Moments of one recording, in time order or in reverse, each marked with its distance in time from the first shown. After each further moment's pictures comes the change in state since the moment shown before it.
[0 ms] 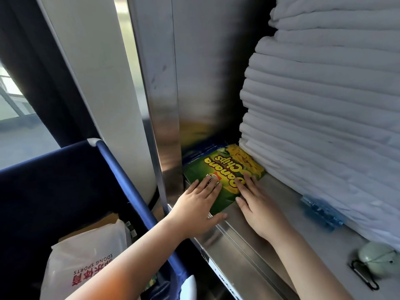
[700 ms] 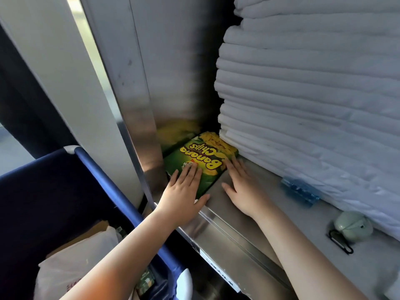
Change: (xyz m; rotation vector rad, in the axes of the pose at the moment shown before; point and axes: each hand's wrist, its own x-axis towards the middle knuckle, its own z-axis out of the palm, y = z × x) left_hand 0.011 0.001 0.001 0.039 0.111 -0.076; right_hand 0.008 -0.003 -0.012 0.008 0.049 0.092
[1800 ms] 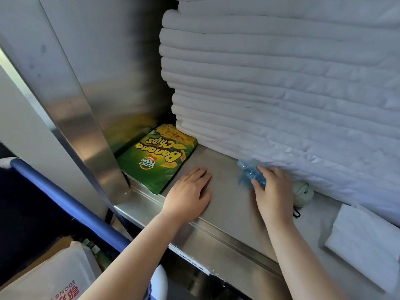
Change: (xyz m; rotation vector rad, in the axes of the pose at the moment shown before) left_hand 0.024 0.085 0.021 -0.350 0.072 0.216; right_hand -0.102 0.067 -0.032 -0.046 0.606 0.461
